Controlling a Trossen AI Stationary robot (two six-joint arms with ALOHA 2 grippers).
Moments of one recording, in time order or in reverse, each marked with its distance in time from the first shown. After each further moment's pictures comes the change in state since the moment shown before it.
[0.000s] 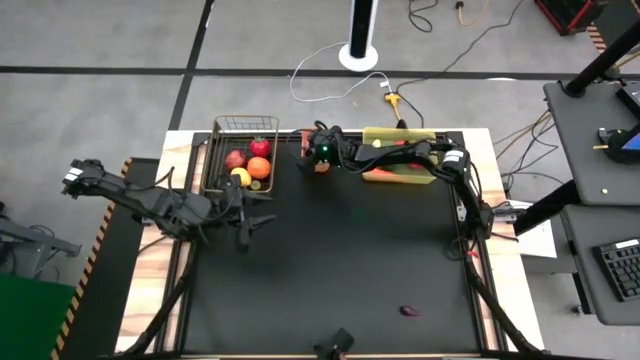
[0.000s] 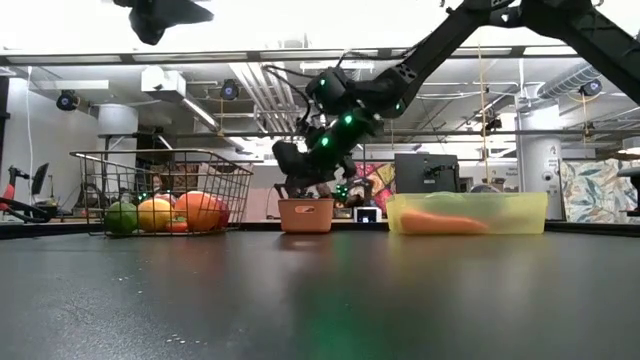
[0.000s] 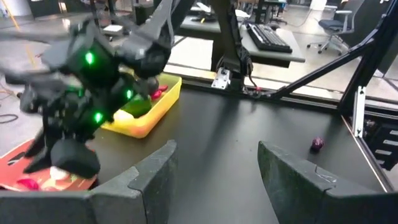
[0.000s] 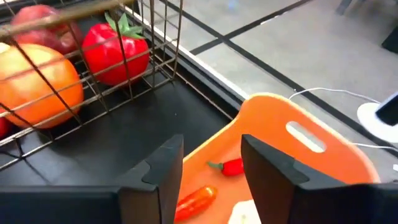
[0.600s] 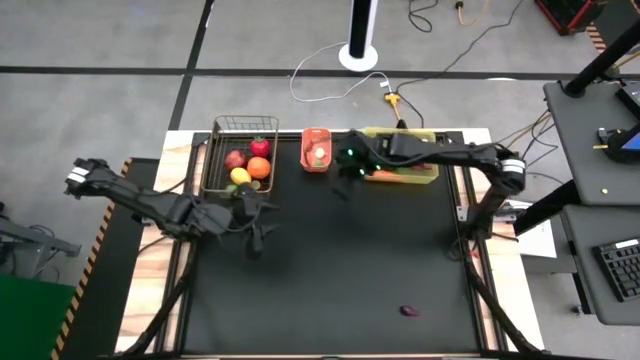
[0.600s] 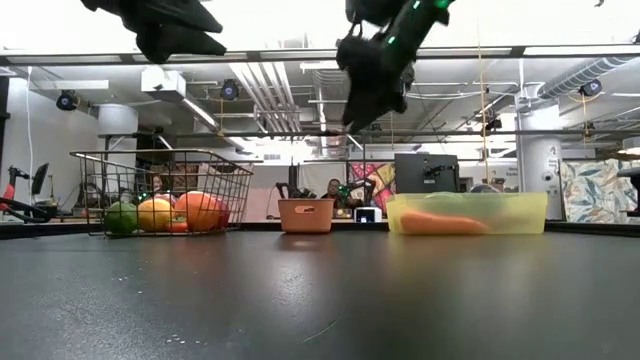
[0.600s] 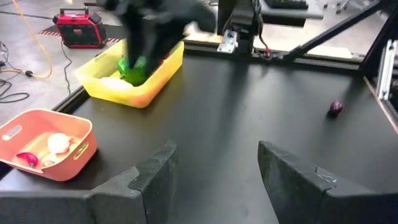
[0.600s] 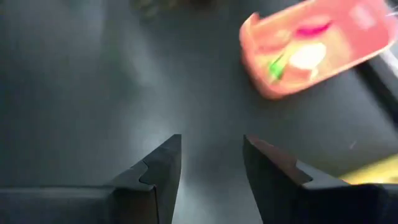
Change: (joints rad) left arm 0.000 0.133 0.000 -0.028 -0.001 -0.037; right arm 0.120 -0.451 -0.016 -0.855 -0.296 0.037
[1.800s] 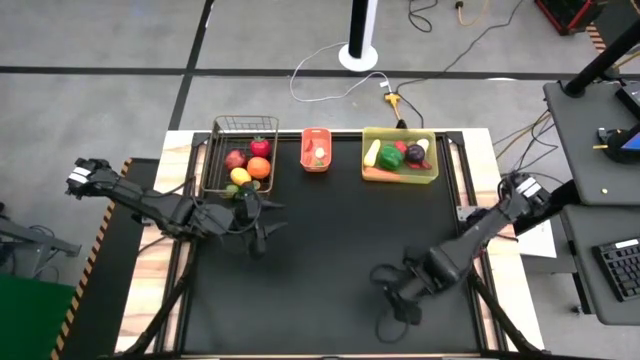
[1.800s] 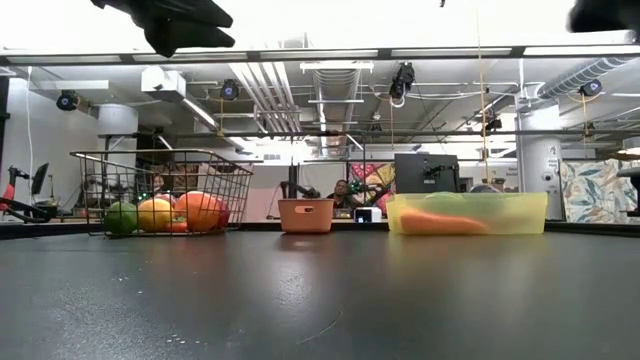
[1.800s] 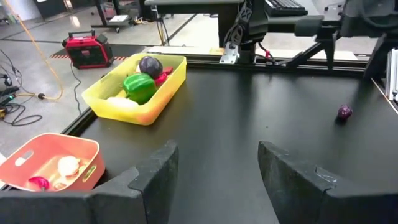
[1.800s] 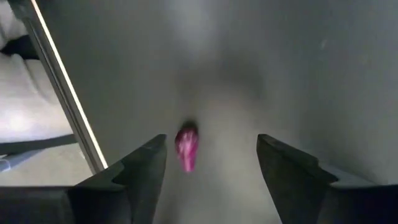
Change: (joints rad) left arm 0.001 0.033 0.000 0.083 -0.026 0.104; right arm 0.907 -0.069 -0.087 -0.422 -0.009 0.760
